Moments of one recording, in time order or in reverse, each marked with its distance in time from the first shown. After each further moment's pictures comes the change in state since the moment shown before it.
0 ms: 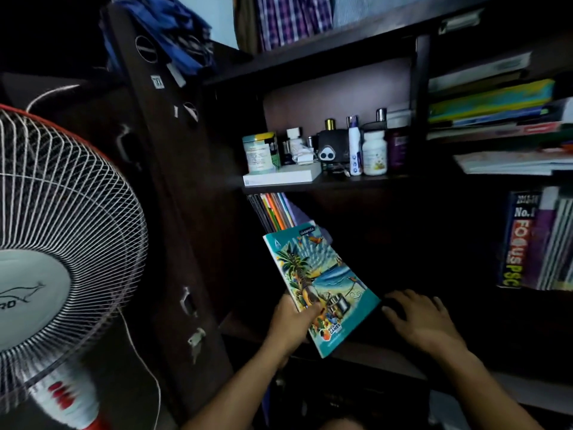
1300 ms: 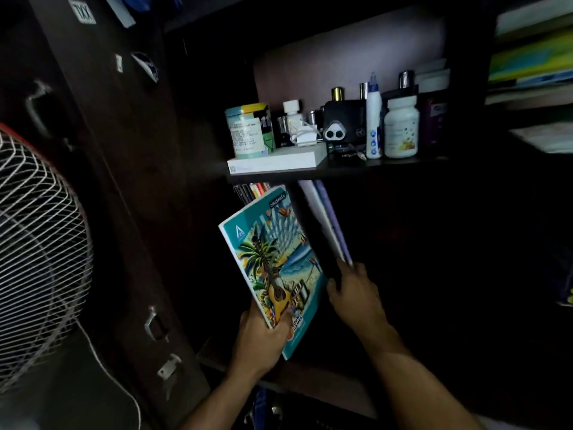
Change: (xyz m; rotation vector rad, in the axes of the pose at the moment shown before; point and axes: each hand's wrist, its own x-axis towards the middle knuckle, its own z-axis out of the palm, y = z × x) left_hand 0.059 -0.055 -0.028 0.267 0.261 0.136; right_hand 0.117 -0.115 0.050 0.273 0.173 0.004
